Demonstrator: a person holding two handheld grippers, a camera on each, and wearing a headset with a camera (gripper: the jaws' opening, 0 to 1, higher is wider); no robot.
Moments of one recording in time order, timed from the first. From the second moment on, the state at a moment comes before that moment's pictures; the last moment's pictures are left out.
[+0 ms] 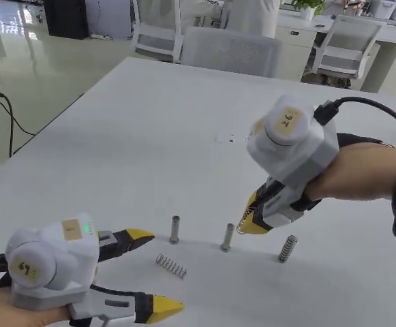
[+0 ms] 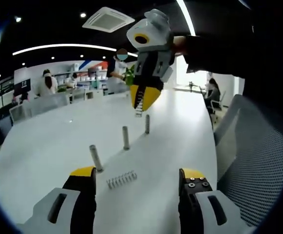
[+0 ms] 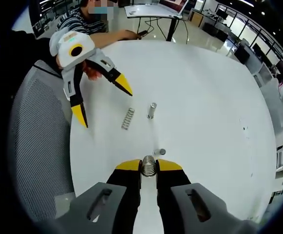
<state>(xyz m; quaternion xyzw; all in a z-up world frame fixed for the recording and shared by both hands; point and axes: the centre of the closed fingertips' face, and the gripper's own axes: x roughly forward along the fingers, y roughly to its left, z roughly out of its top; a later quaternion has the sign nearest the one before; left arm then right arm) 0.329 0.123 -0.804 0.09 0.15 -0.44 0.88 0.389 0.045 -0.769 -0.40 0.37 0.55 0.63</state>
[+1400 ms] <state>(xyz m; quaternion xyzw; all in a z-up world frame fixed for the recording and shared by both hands) 0.332 0.127 -0.804 0.09 0.15 -0.43 0.88 0.414 0.057 -0.809 -0.41 0.39 0.55 0.61</state>
